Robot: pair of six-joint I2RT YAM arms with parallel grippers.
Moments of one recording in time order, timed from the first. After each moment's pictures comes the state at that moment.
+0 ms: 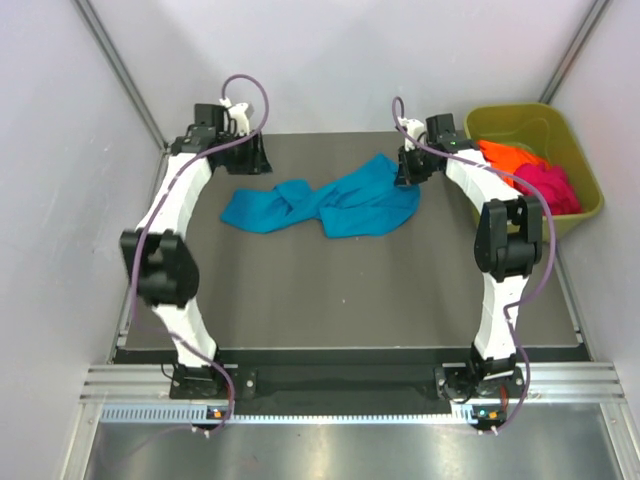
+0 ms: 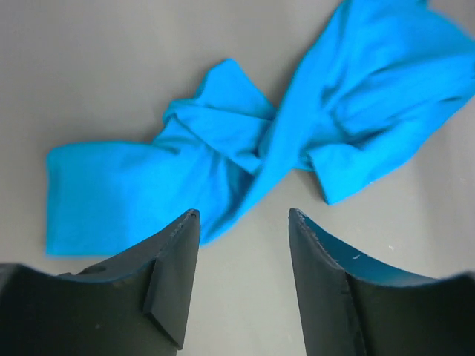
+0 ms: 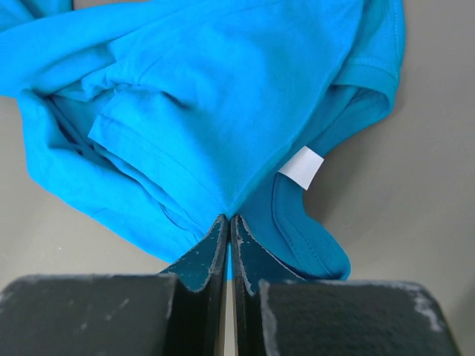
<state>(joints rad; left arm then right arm) -0.08 1.79 1.74 -0.69 0.39 -0.08 0.18 2.09 1.79 -0.59 -0.44 -0.15</state>
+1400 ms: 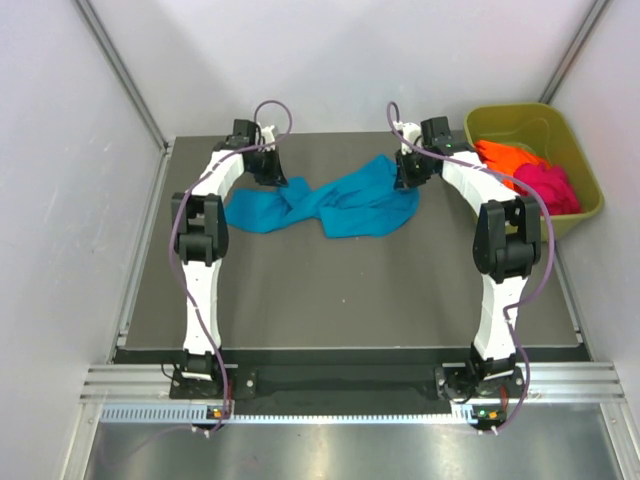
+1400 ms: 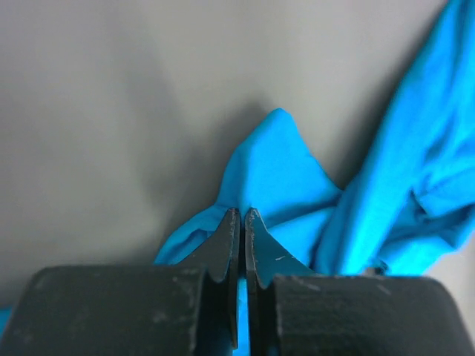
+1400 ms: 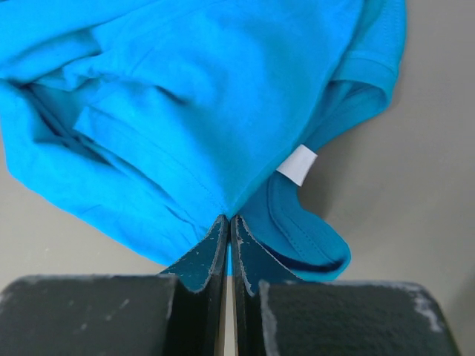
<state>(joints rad) -0.11 2.42 2.12 -0.65 0.47 -0.14 0.21 2.08 1.76 -0.59 -0.38 -0.15</state>
